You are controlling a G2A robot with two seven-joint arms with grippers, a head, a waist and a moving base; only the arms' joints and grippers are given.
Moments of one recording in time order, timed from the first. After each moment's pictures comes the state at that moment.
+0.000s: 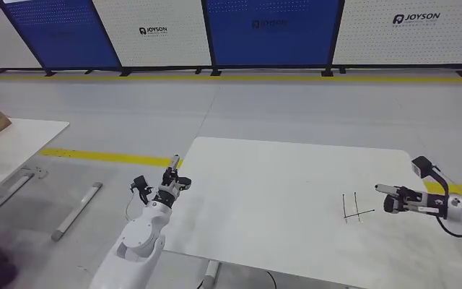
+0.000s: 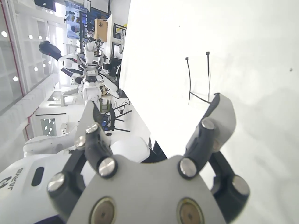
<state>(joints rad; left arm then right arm) 1.73 -1.15 -1.60 -1.80 -0.42 0.00 0.00 -0.86 -0.87 1.24 -0.95 0.22 -0.27 1.39</state>
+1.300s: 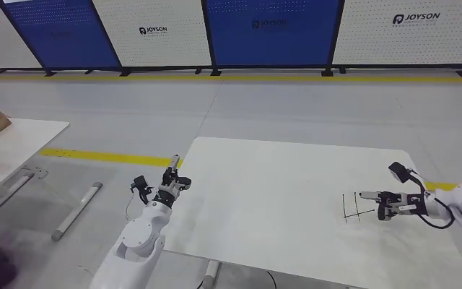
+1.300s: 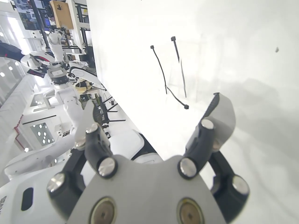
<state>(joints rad) 1.73 -1.15 -1.60 -1.80 -0.42 0.00 0.00 -0.58 -0.85 0.64 -0.76 0.36 -0.21 1.28</state>
